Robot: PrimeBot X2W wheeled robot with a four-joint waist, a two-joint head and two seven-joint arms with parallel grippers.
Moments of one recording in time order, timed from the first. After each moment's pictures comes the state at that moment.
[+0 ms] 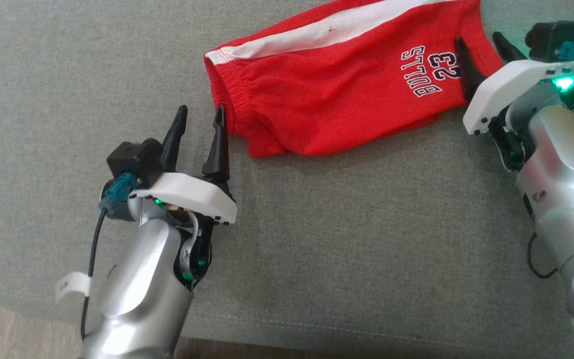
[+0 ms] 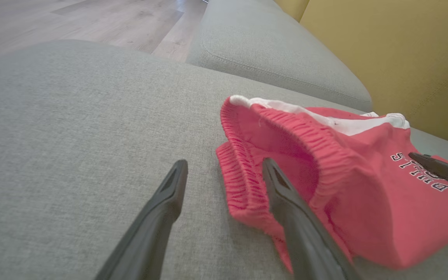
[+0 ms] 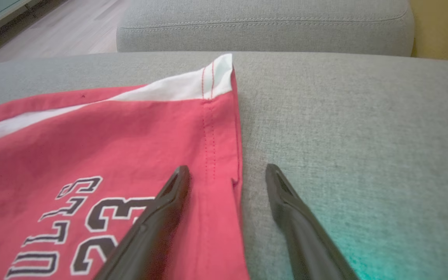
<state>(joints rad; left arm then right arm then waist) -0.45 0.03 -0.39 0.41 -0.44 0.09 -0.26 -0.97 -0.23 0.42 1.09 0.46 0.12 -0.05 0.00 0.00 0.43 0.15</state>
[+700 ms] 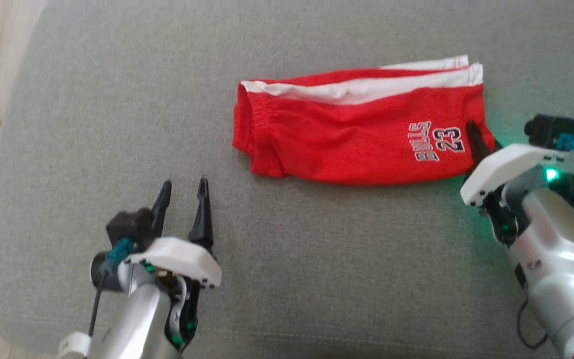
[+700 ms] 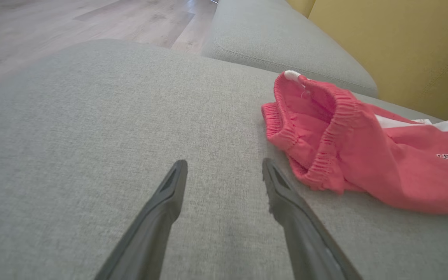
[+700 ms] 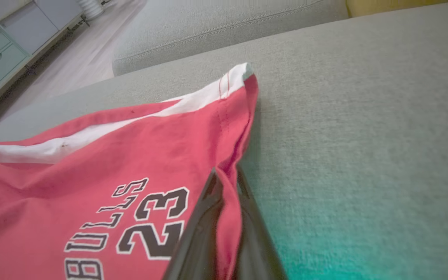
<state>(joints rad) -0.24 0.03 -0.31 0.42 -0.36 0.10 -0.26 -0.72 -0.23 0.37 1.03 0.63 0.12 -0.08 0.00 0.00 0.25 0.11</state>
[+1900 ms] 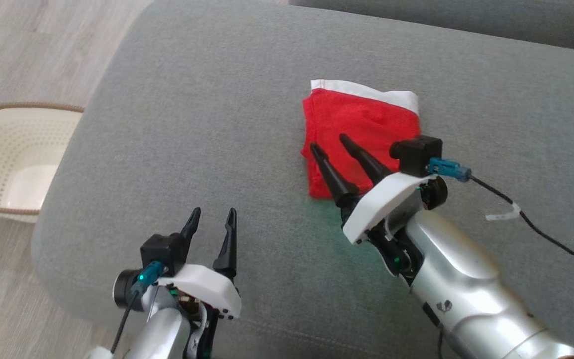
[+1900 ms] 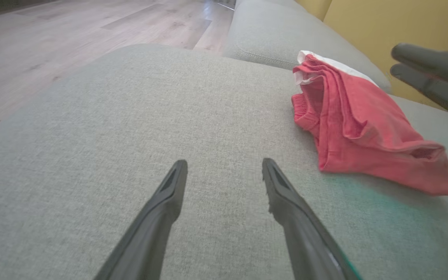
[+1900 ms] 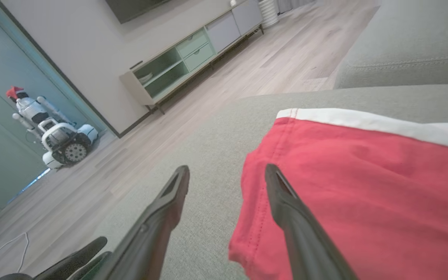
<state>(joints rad) -0.18 0.04 -0.41 0.43 -0.33 0.09 -0.26 -0.61 -0.07 0.68 0.68 0.72 0.12 -0.09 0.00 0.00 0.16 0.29</state>
